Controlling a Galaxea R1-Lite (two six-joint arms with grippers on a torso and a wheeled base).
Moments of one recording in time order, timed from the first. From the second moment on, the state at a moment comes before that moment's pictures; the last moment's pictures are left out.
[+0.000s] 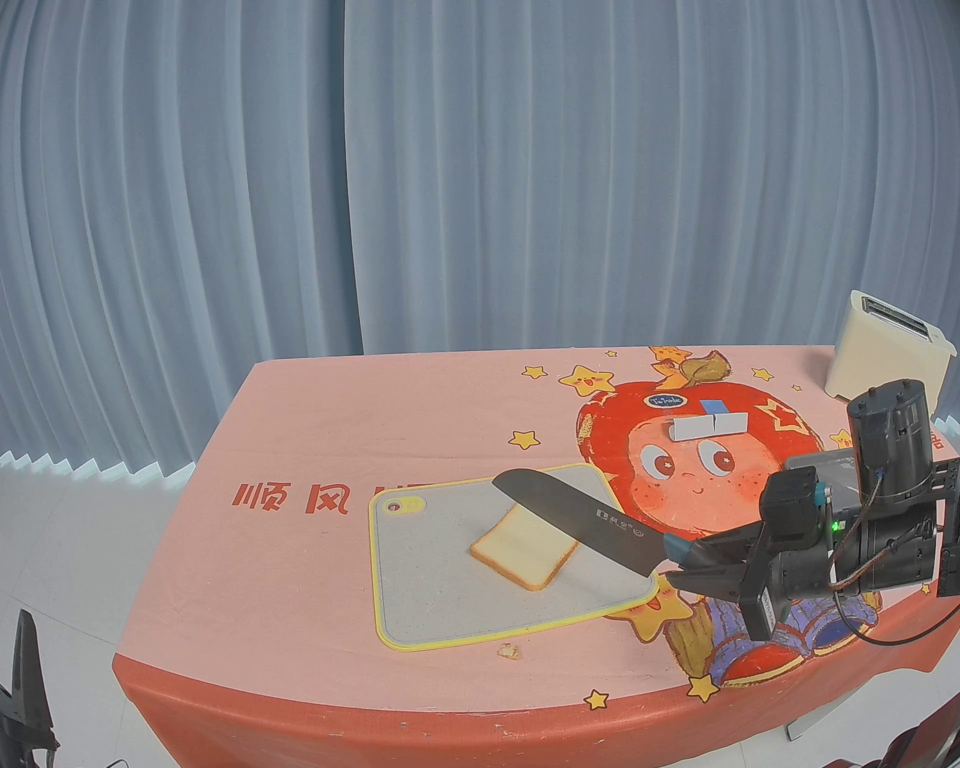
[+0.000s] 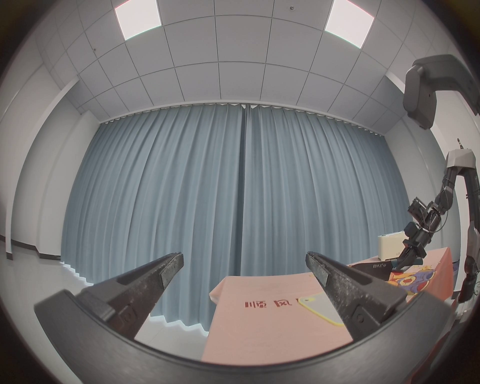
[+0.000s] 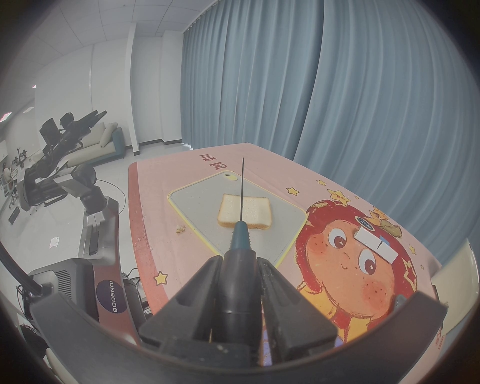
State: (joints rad) left arm -0.01 0.07 -0.02 -0.43 0.00 -0.03; right arm 0.59 1.47 -0.66 -0.15 0.19 -0.30
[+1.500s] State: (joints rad) left arm -0.22 1.21 -0.48 -0.66 -0.38 0.04; right arm 0.58 1.49 -0.65 -0.15 0.19 -0.30
